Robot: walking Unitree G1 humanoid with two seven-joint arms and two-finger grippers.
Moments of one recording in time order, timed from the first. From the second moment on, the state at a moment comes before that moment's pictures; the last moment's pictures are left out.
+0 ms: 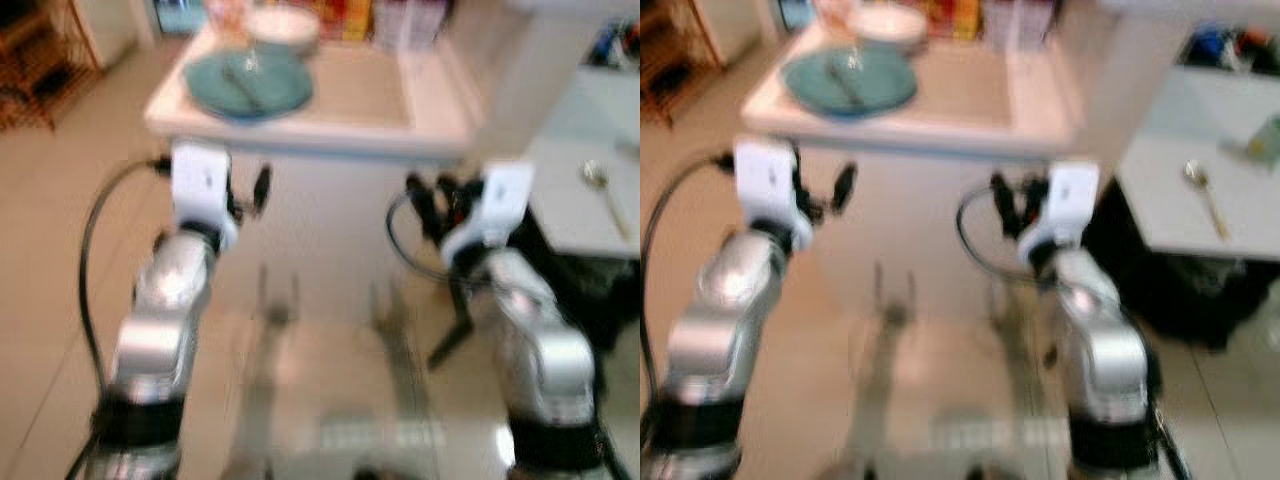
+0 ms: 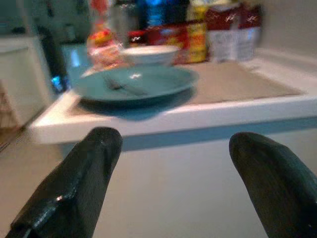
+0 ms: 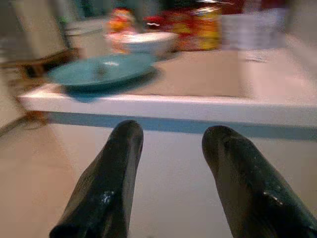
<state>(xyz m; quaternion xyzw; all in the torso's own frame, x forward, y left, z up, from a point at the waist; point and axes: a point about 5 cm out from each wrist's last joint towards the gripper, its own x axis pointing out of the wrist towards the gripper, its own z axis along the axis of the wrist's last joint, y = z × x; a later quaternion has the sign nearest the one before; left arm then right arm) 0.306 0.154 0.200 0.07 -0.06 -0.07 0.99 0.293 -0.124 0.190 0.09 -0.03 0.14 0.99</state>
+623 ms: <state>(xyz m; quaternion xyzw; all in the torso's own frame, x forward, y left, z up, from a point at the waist) 0.307 0.169 0.211 0.08 -0.07 -0.04 0.99 0.307 -0.110 0.211 0.08 -0.06 0.17 0.98</state>
